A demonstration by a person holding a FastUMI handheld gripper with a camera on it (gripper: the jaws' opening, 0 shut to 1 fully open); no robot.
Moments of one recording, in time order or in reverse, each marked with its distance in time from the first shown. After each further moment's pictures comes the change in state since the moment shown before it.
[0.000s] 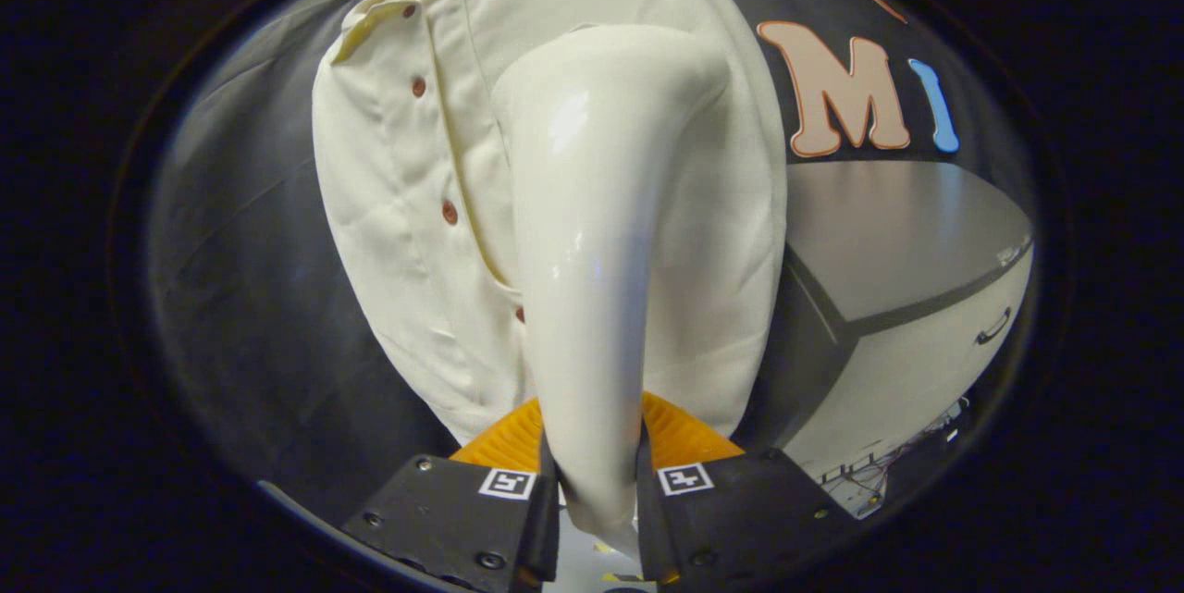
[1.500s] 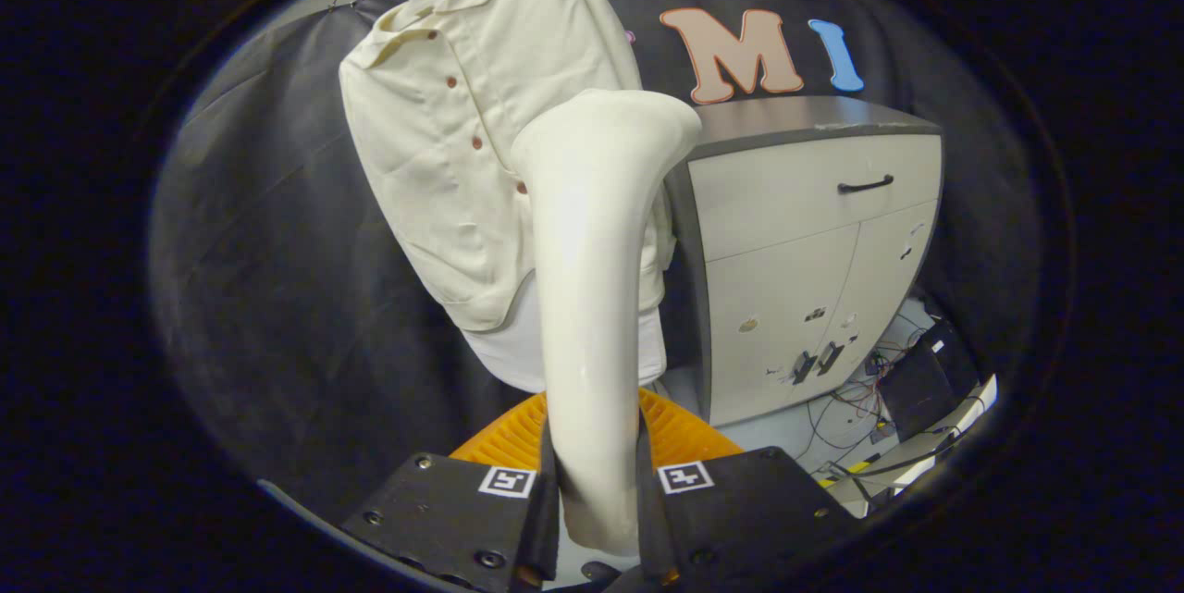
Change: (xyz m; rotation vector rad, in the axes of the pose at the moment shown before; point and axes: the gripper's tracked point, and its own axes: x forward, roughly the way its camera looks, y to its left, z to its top) arm -0.199 0.005 -0.102 0.125 0.043 -0.127
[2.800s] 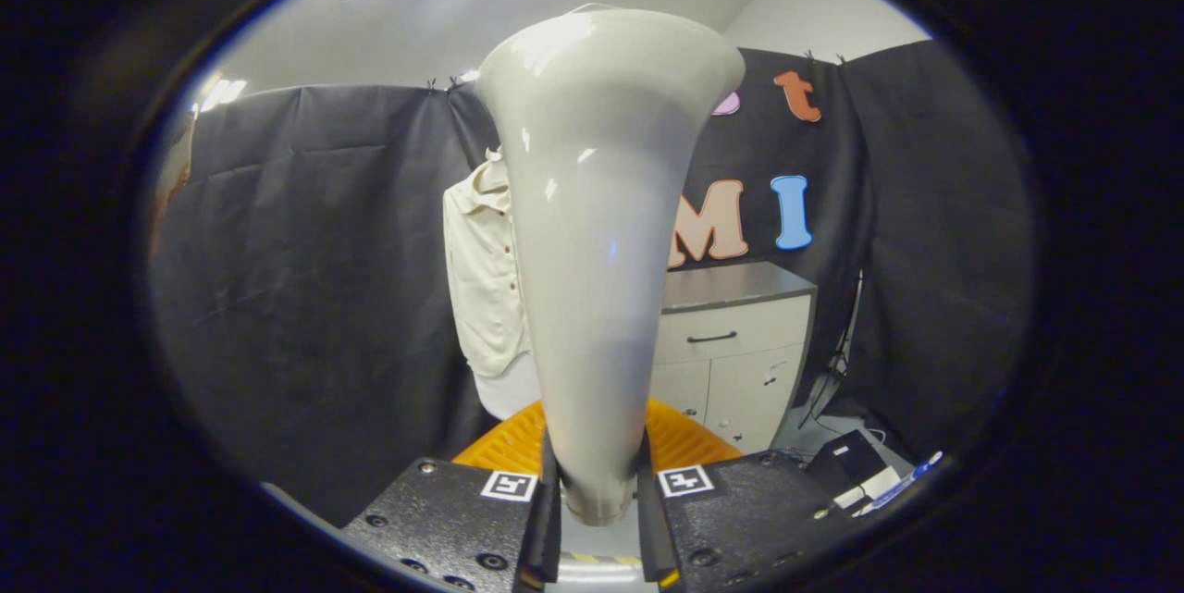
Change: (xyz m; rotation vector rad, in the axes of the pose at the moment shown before) arm -0.342 -0.131 0.058 -0.203 -0.386 0.070
